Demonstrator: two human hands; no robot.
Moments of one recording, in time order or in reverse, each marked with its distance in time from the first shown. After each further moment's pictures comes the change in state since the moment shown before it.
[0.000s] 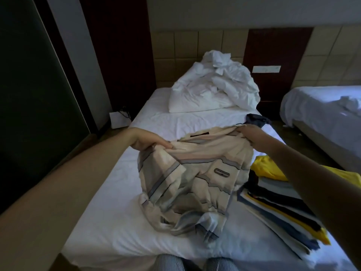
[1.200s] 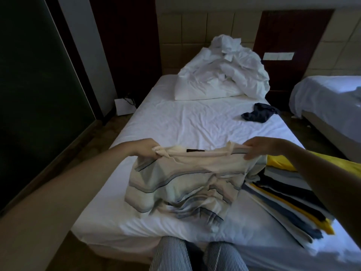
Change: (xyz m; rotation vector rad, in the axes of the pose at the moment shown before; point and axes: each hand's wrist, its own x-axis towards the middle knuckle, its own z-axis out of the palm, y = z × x) left_hand 0.032 -0.088 0.023 0.415 0.362 0.194; right_hand -0.018 0.044 0.002 -0.657 -0.423 -0.030
